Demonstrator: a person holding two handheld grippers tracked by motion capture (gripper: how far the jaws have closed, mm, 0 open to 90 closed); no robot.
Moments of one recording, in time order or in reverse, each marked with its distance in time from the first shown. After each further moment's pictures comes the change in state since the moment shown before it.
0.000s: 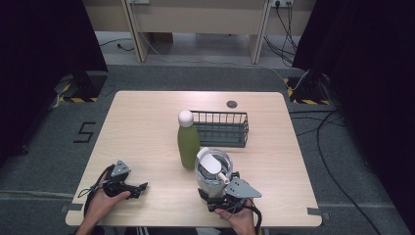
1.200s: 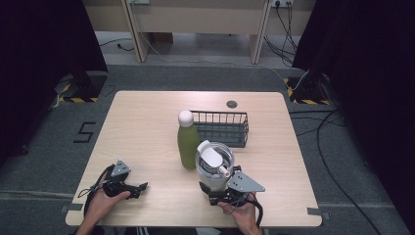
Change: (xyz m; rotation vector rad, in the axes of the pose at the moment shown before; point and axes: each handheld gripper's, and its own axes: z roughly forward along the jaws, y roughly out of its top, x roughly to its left) left arm 0.000 0.000 0.000 0.000 0.000 0.000; right arm -0.011 0.021 -0.002 -0.042 -0.003 -0.010
